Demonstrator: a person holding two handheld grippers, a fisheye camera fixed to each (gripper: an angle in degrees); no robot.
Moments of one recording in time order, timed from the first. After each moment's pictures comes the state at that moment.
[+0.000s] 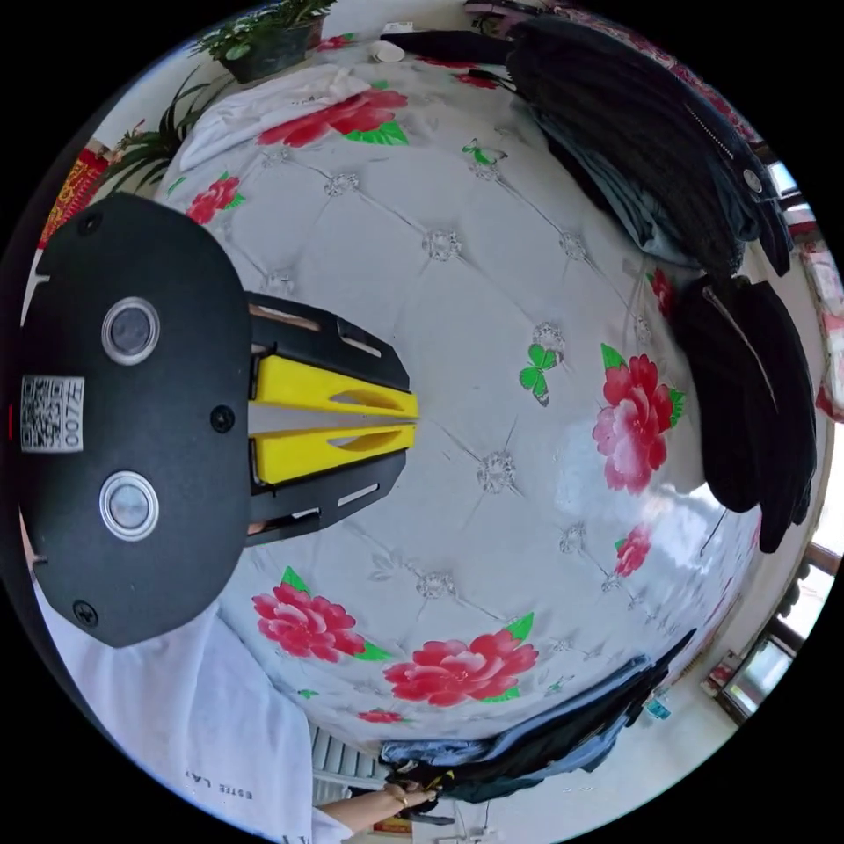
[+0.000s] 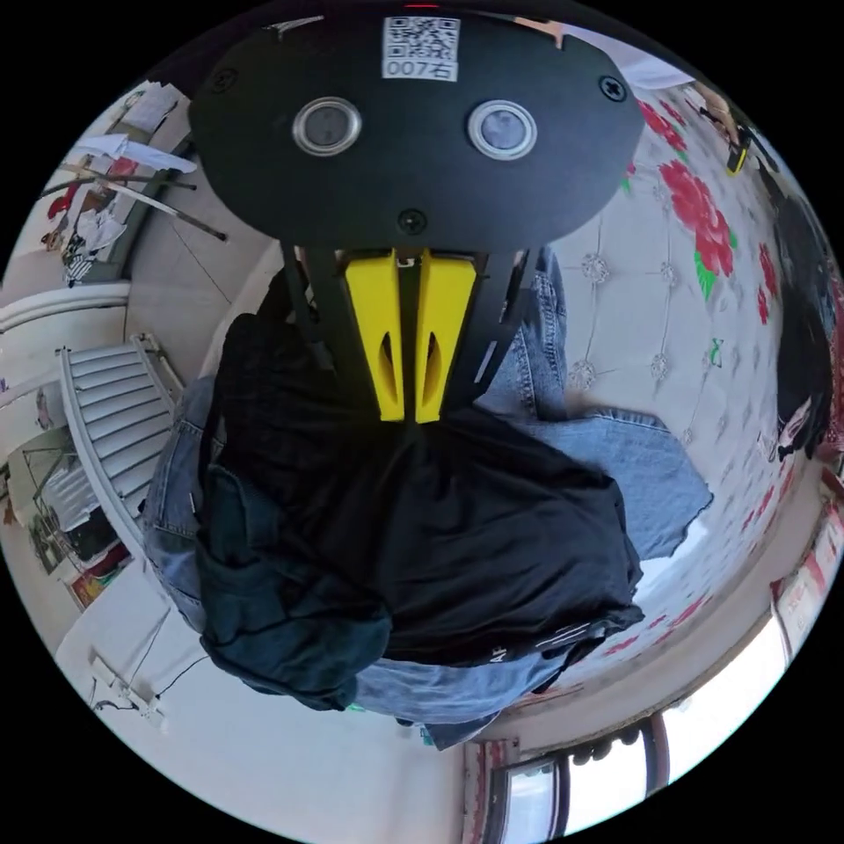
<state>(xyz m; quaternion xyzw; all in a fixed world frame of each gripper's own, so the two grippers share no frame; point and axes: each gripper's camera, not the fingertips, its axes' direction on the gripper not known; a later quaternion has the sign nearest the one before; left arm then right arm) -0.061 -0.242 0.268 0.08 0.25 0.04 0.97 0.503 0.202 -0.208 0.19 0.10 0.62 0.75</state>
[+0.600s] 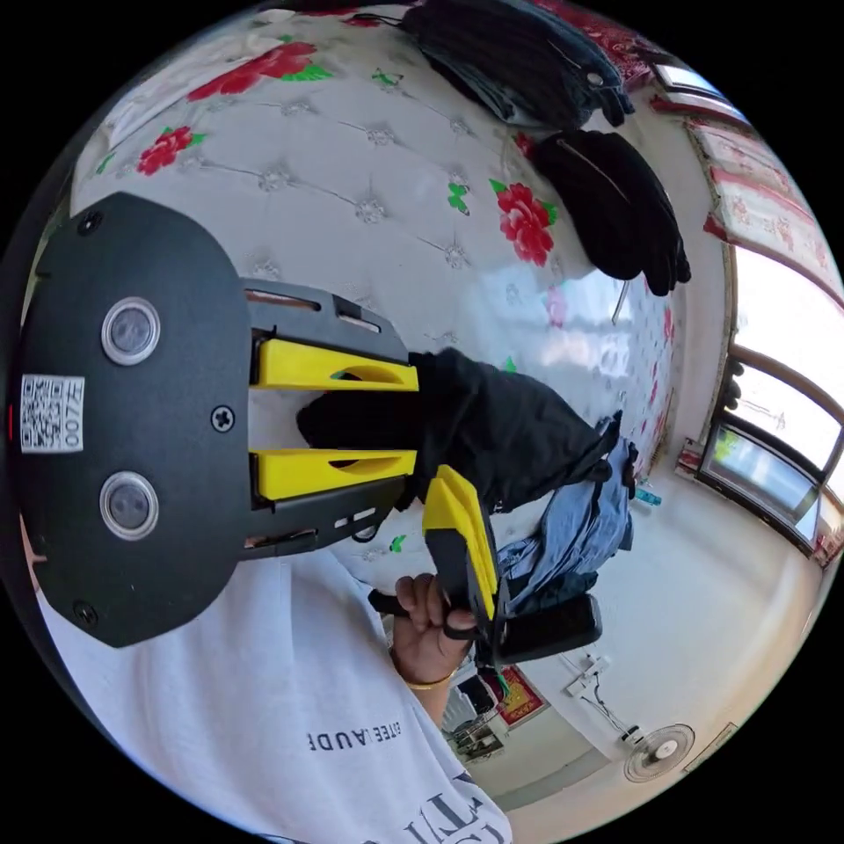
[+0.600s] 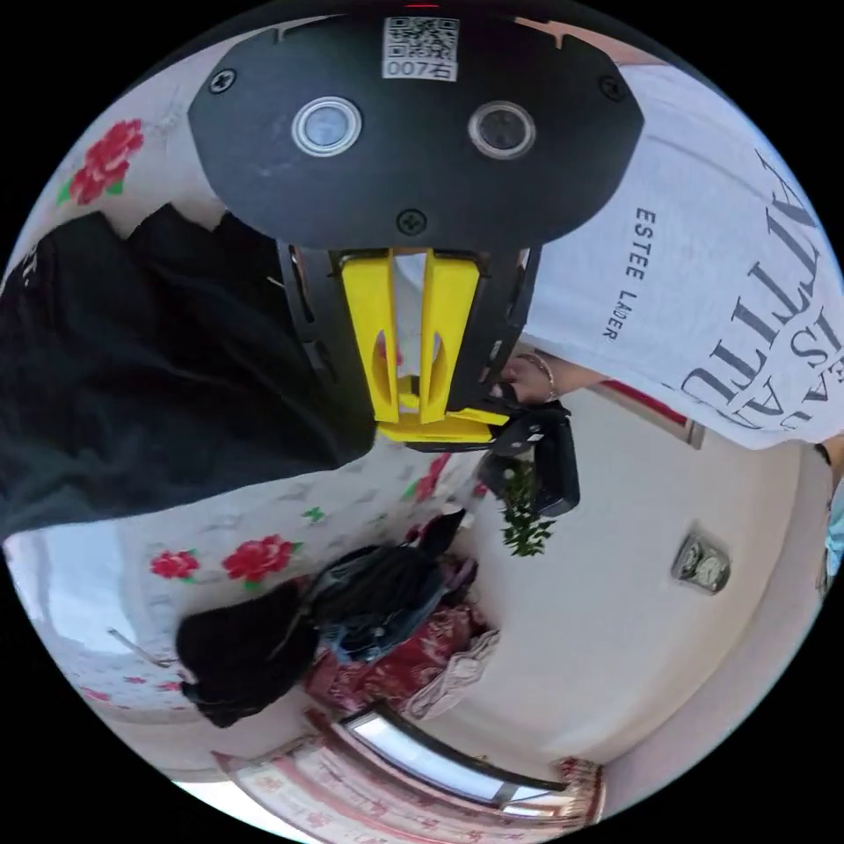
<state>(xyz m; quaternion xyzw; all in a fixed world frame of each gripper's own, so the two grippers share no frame) -0.053 -0.078 0.213 0.26 0.34 0.20 0.88 0.061 -0.059 -0.256 0.29 -0.36 -0.06 0.88</state>
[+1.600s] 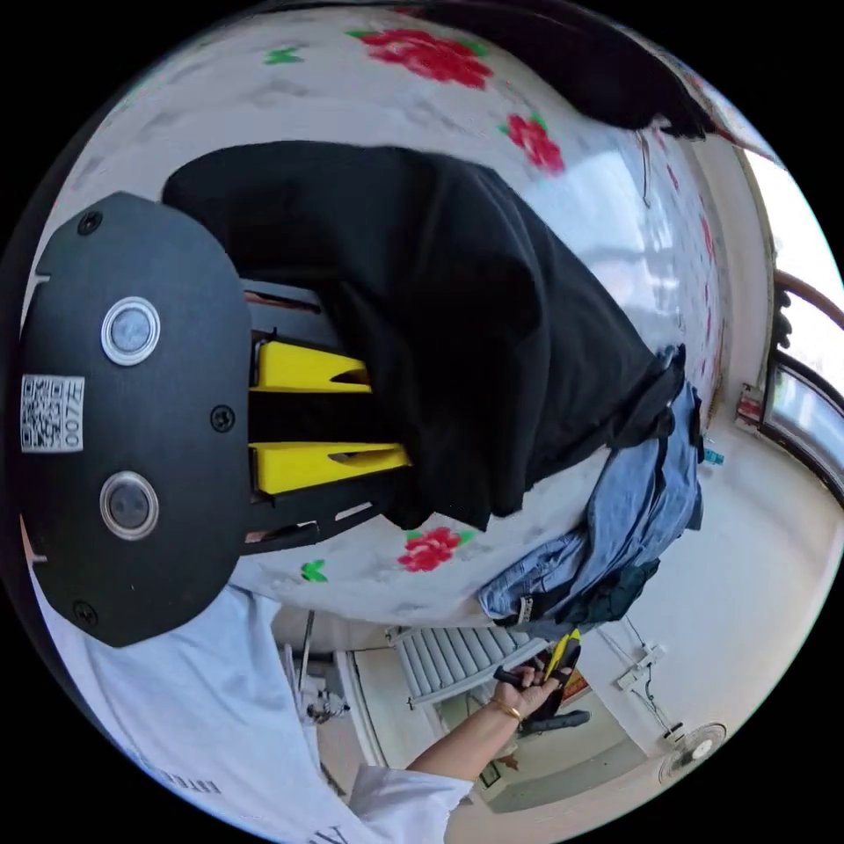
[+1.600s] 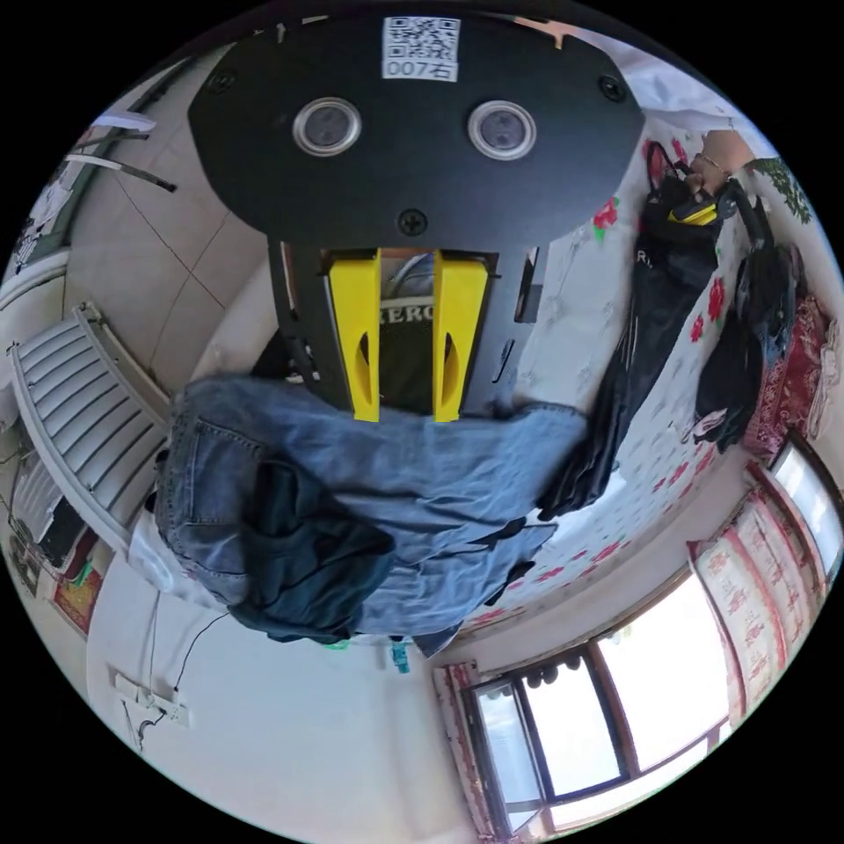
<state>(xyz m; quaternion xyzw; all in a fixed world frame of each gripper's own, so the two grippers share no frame) 0.124 -0.235 0.239 0.18 0.40 0.33 0.84 0.491 0.279 -0.313 0.31 0.11 0.61 0.72</state>
